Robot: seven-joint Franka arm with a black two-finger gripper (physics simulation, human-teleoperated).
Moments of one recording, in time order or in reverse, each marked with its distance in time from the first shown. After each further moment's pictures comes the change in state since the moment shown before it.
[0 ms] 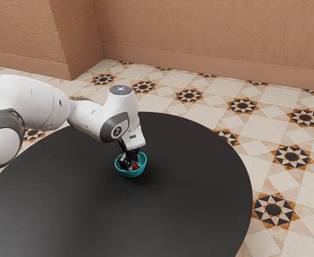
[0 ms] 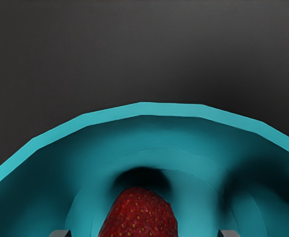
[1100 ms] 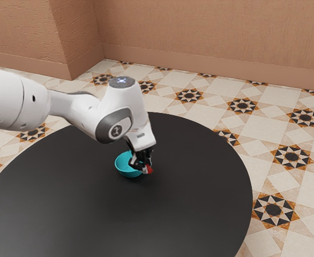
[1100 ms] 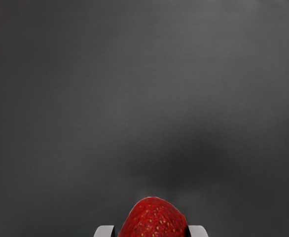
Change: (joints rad) arm -0.107 -0.295 -0.052 -0.236 -0.044 0.023 -0.086
